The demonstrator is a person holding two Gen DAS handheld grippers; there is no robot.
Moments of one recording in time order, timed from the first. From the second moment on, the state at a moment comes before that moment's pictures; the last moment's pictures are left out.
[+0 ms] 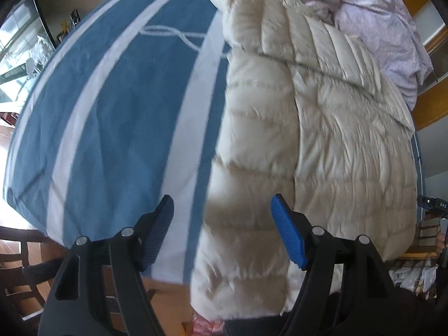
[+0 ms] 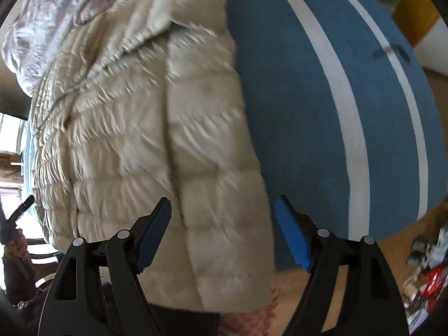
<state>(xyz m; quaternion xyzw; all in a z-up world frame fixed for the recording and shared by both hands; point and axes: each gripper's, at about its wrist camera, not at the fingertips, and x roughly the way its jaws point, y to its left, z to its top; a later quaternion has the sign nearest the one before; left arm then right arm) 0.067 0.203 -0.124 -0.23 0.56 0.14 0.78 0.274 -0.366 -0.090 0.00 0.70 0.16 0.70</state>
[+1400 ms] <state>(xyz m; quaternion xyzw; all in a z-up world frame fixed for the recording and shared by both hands) 0.061 0.172 -0.075 -0.22 0.51 0.15 0.82 0.266 -0.403 -0.064 0.09 0.66 0.27 0.70</state>
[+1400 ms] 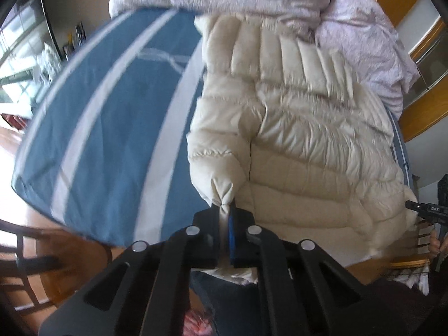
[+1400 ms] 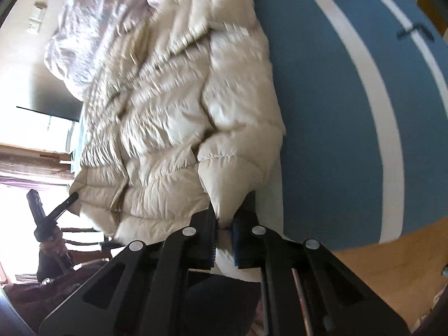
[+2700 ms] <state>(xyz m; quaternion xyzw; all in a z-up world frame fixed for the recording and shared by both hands) 0.337 0.262 -0.028 -0.16 0.45 0.23 0.85 0.508 -0.284 -0.049 0.18 0.58 0.18 0.77</state>
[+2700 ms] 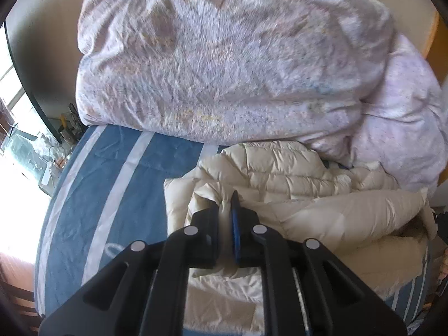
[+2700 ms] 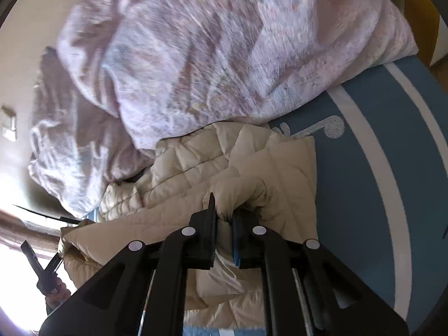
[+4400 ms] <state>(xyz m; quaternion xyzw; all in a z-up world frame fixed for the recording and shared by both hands) 0.417 0.252 -0.115 -0.08 0.43 0.29 0.85 0.533 -0.173 -0.108 -0.03 0.48 0.13 0.87</state>
